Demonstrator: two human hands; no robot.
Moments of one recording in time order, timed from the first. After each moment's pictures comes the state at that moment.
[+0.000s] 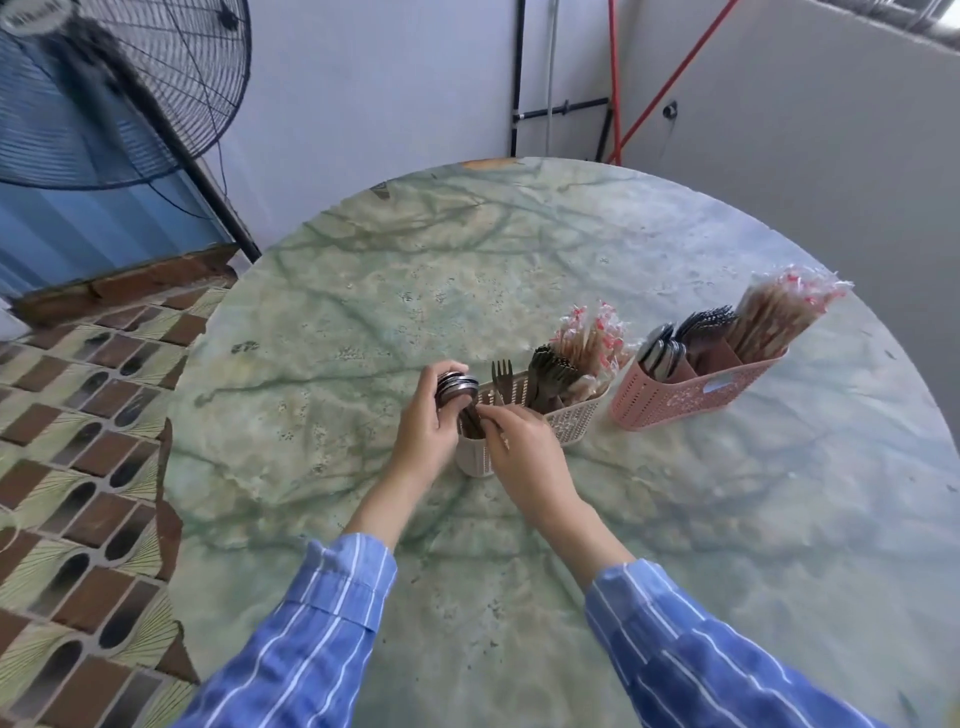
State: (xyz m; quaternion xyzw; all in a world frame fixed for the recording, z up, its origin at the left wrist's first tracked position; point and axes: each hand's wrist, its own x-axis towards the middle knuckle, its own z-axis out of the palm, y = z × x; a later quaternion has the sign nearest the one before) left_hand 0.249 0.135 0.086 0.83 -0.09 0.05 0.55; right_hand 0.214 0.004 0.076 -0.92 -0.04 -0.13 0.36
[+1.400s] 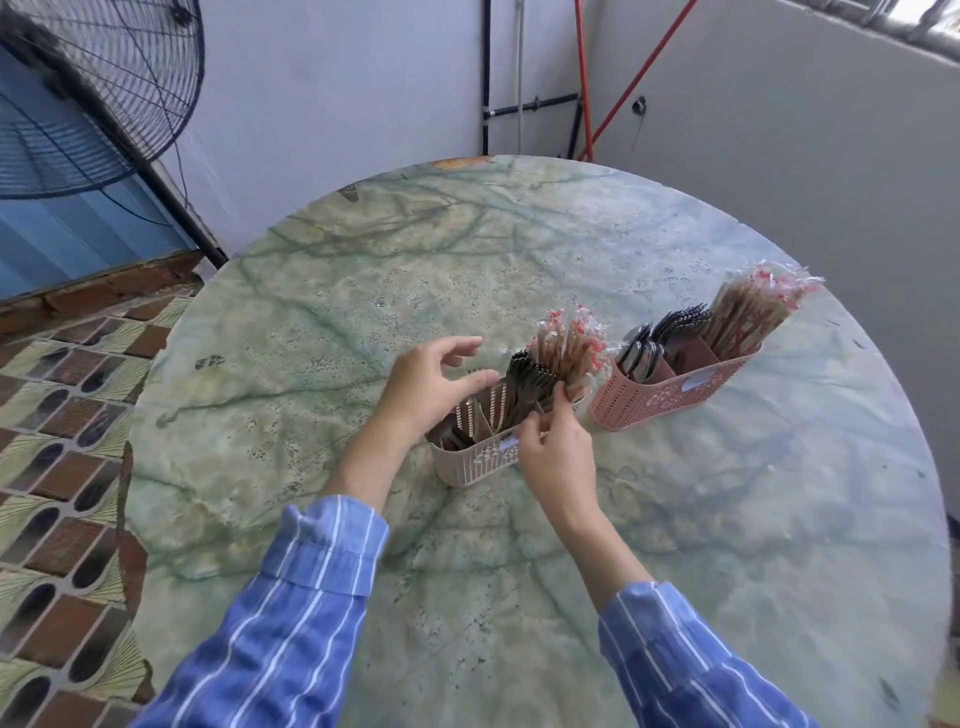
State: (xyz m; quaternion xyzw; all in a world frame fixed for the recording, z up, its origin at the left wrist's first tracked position) left_hand 0.292 0.113 0.139 0.89 -0.11 -0.08 0.43; right_hand 0.209 -0.026 0.094 -0.86 0.25 -0.04 0.44
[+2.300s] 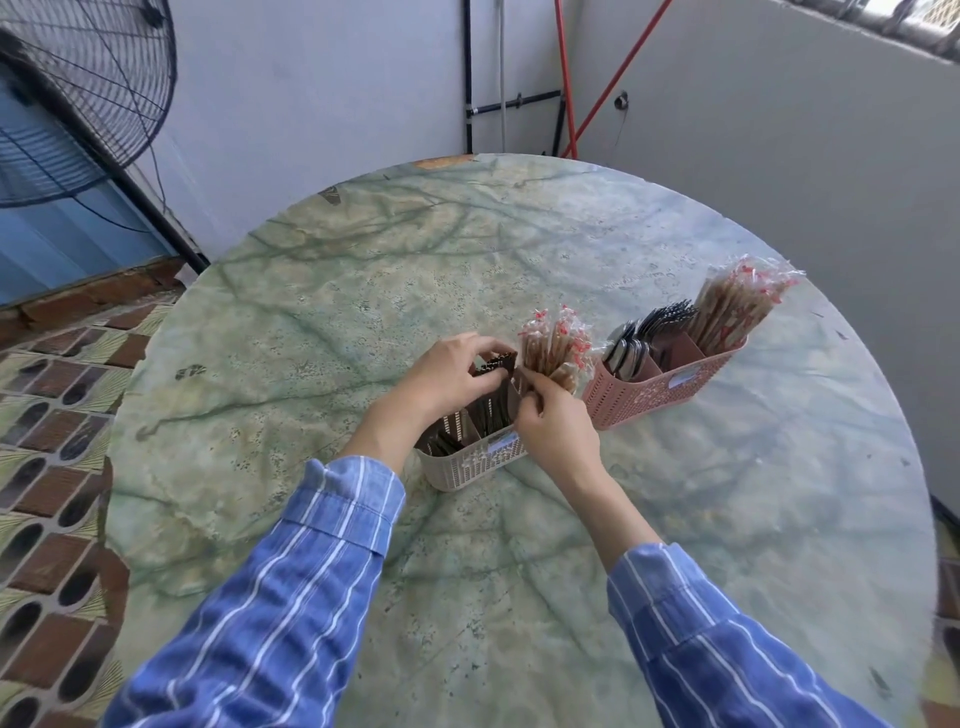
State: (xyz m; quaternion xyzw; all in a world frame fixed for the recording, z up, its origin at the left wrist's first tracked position) left_hand 0.324 0.079 0.131 0.91 -0.26 -0.14 0.29; right_hand 0.234 -0.053 0.106 -0.89 0.20 0.01 0.40
